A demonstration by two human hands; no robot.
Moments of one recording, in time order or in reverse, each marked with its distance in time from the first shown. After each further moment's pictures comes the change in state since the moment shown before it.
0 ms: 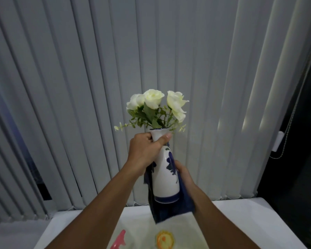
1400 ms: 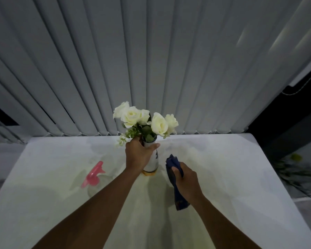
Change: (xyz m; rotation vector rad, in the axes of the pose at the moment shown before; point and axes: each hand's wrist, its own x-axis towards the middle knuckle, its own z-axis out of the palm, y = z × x) left_hand -0.066 -0.269 0.111 0.257 0.028 -0.349; right_hand -0.031 0.200 -0.189 -1.224 0.352 -0.100
